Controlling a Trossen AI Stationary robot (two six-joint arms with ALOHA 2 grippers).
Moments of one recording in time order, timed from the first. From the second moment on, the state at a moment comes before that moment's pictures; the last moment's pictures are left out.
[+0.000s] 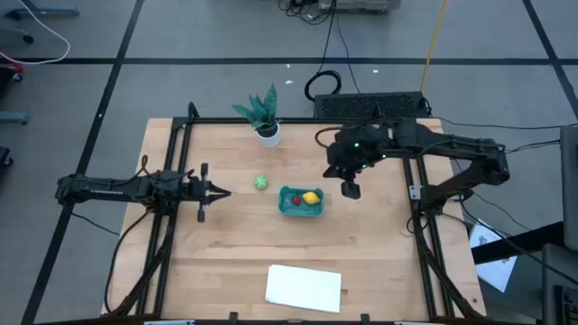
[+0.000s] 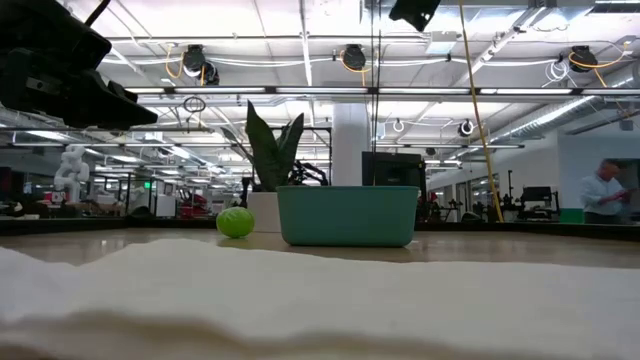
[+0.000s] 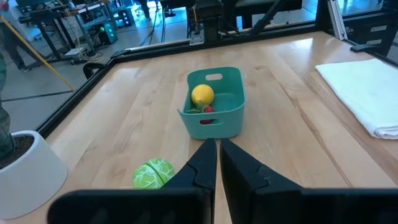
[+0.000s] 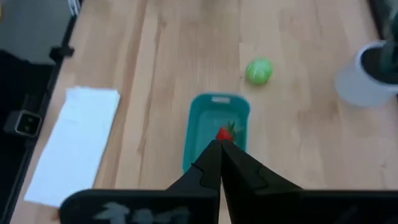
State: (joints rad) left arm -0.01 0.24 0.09 -0.08 -0.03 0.16; right arm -0.11 1.39 1.50 -0.95 -0.18 -0.06
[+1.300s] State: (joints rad) left arm -0.01 0.24 0.09 -0.08 -0.03 0.16; right arm -0.12 0.71 0.86 -0.38 -0.18 0.04
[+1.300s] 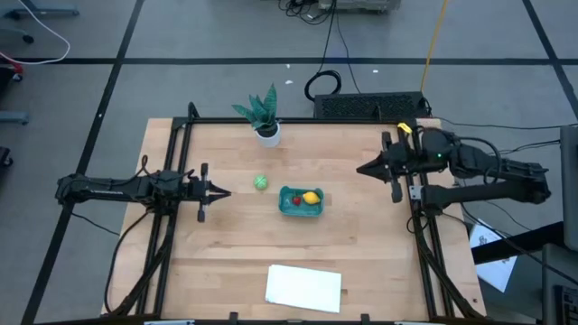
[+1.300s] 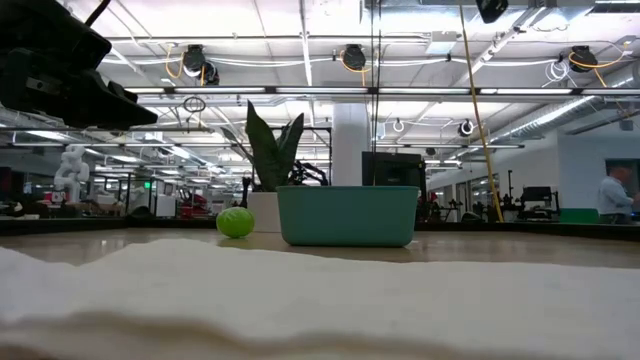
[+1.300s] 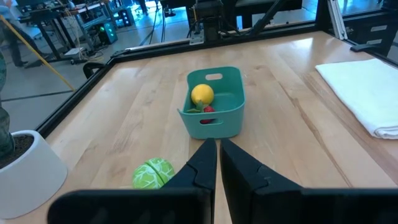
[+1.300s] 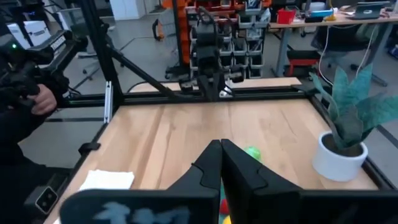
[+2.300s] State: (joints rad) left arm -0.01 0.24 0.09 -0.08 -0.03 0.15; right arm -0.14 0.40 0.28 0.27 -0.16 0.14
